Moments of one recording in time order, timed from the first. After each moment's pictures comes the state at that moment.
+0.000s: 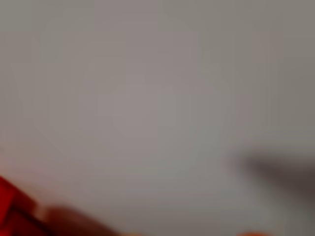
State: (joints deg) arm -19.8 95.2 118.4 90.0 44.6
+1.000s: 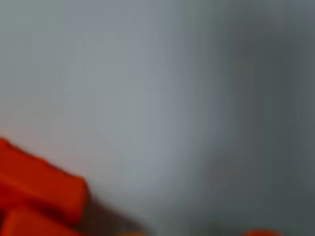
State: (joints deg) arm -54.9 120.5 126.6 94.3 49.6
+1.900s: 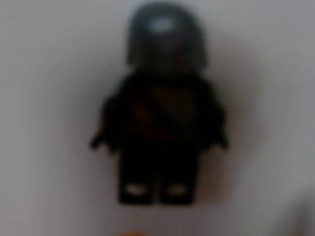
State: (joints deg) arm -58.4 125.9 141.7 68.8 45.4
